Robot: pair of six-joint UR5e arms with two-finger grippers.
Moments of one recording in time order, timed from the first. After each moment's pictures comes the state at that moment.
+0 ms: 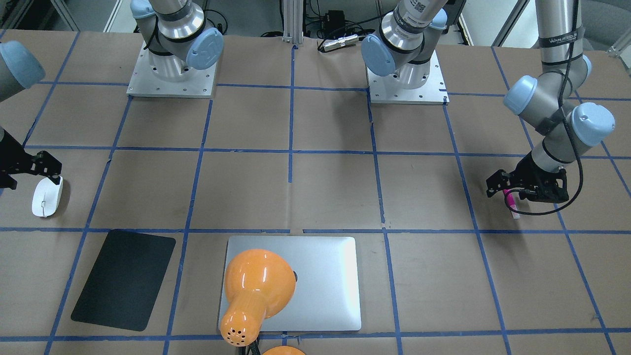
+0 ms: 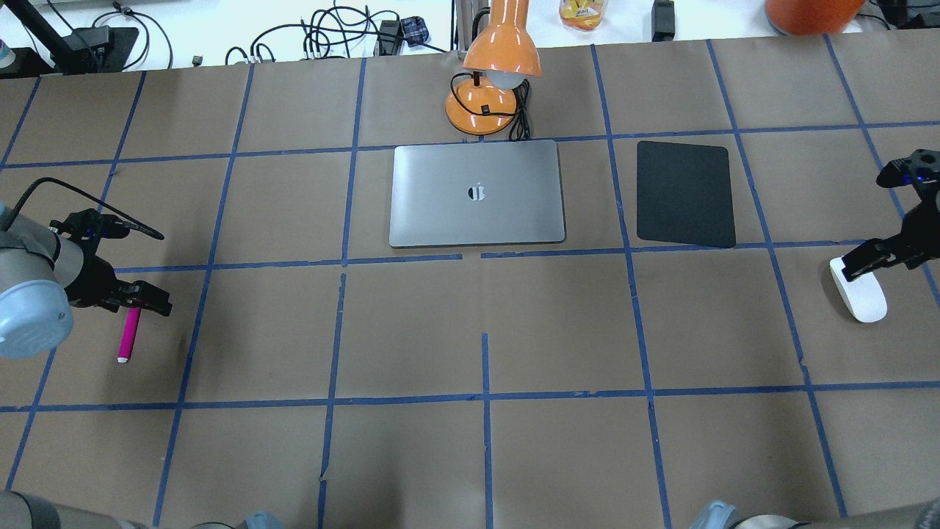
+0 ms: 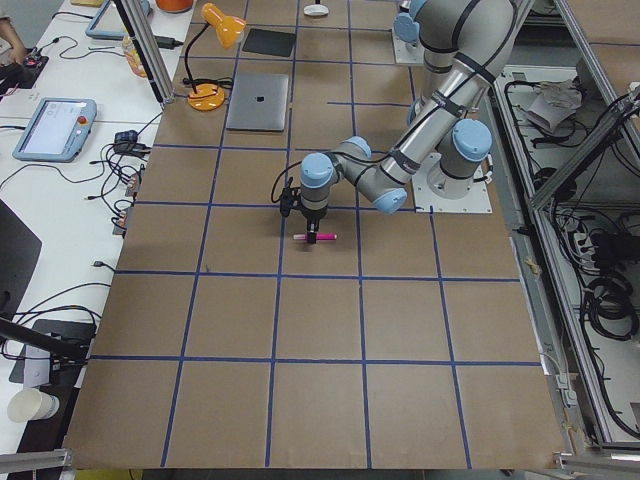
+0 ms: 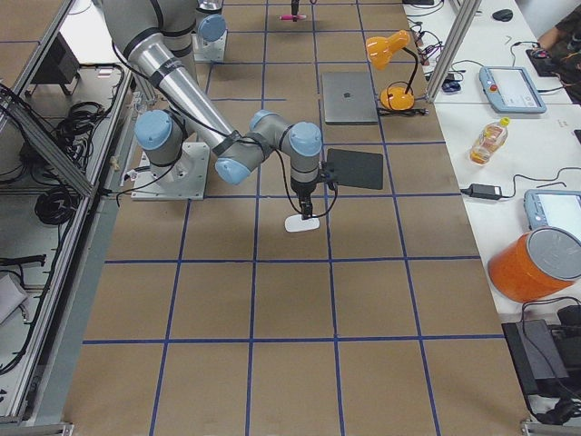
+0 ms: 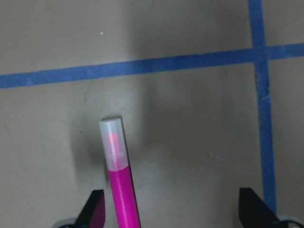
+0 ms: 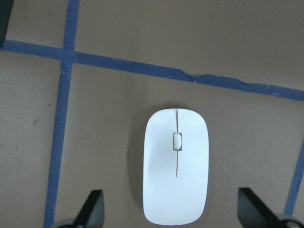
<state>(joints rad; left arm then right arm) -0.86 -1.88 -2.13 -0.71 1.53 0.75 0.90 -1.35 2.05 -2.32 -1.59 -0.85</state>
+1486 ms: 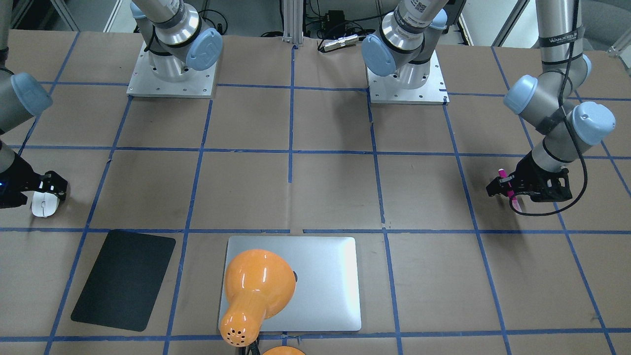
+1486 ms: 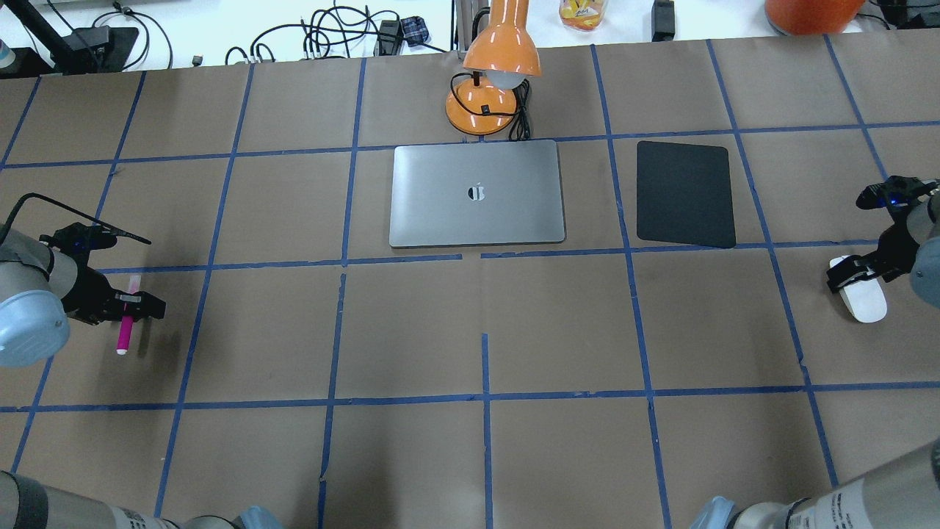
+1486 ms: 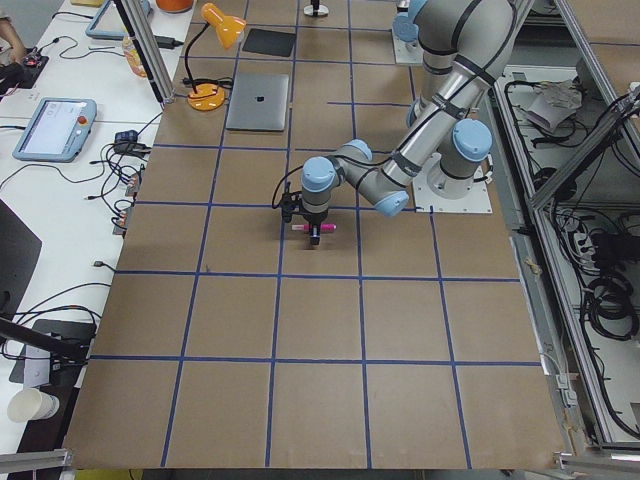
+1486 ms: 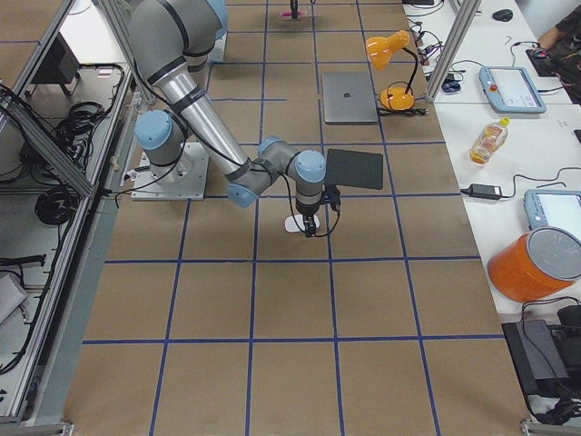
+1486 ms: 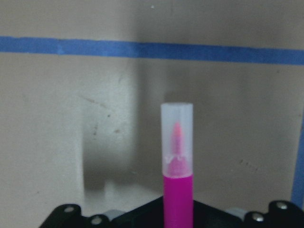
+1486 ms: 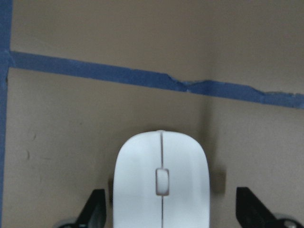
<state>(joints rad) -0.89 -1.85 -2.14 -0.73 1.52 0.61 0.88 -1.21 2.05 -2.44 -1.59 -0.84</state>
